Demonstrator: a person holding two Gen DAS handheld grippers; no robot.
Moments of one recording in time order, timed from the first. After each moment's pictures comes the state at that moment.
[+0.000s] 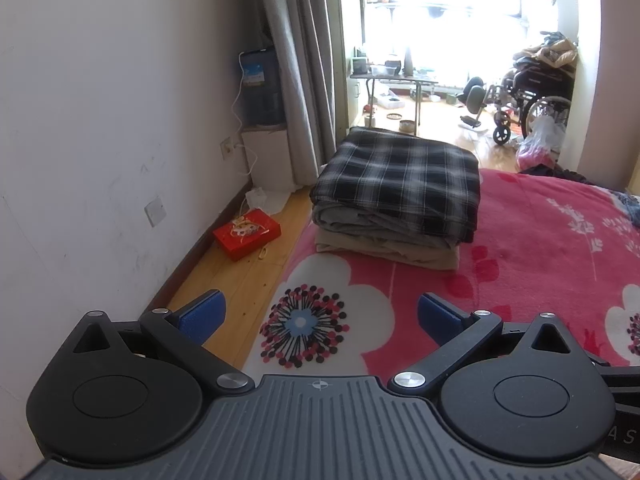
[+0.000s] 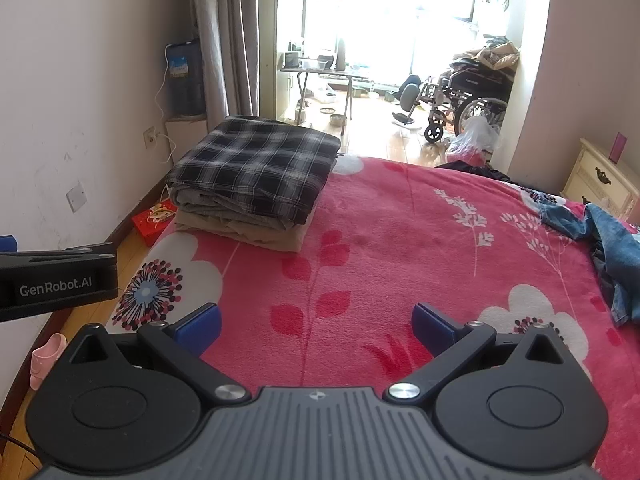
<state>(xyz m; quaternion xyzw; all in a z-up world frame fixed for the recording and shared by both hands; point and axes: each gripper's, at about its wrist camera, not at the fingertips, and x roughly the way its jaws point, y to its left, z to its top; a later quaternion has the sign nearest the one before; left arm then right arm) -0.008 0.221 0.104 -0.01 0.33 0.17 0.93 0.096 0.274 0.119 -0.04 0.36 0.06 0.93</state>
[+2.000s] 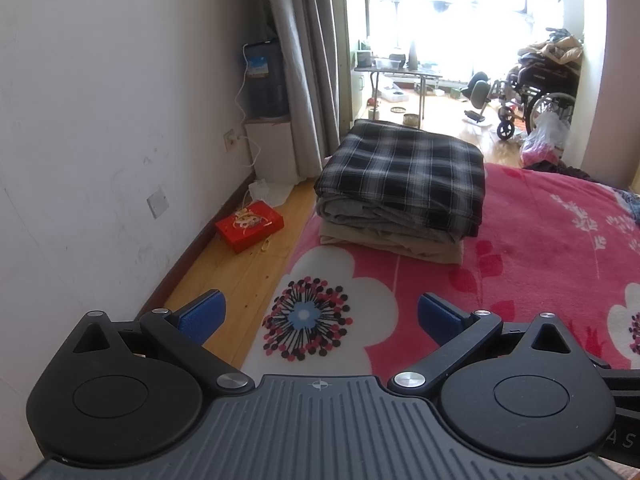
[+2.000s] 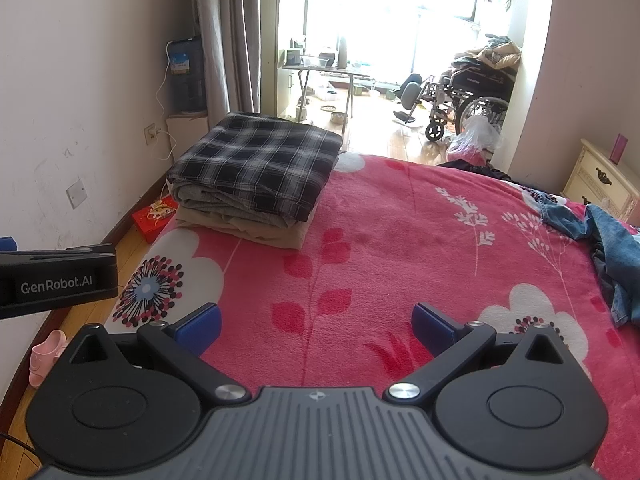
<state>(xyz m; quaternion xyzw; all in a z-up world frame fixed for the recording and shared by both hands) -0.006 0.227 0.101 -0.01 0.34 0.17 0.92 0.097 0.278 0.117 -0.04 0.36 0.06 0.93</state>
